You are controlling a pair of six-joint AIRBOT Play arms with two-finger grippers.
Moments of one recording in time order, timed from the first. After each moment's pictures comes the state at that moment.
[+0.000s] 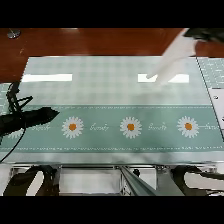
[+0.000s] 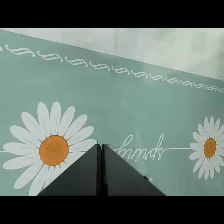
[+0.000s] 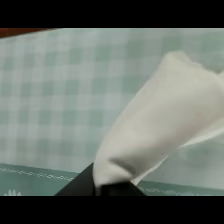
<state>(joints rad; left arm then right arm) 0.17 -0.63 0.53 0.92 -1.03 -1.40 -0.10 -1.45 2.06 -1.14 1.56 1.78</state>
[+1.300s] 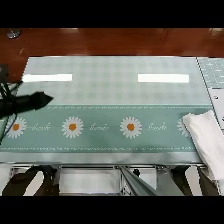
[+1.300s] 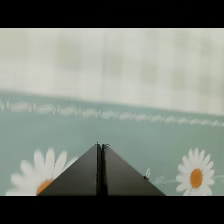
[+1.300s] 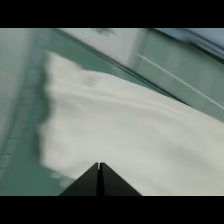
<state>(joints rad) 0.16 -0.78 0.79 0.92 -1.01 -1.38 -0.87 -0.75 1.04 -1.38 1.36 1.71</state>
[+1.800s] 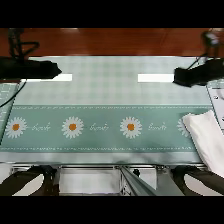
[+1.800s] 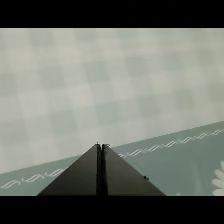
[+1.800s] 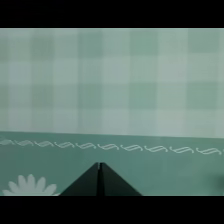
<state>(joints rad) -0.09 -1.11 1.17 1.21 -1.01 -1.42 0.09 -1.23 1.25 -1.44 1.19 1.71</state>
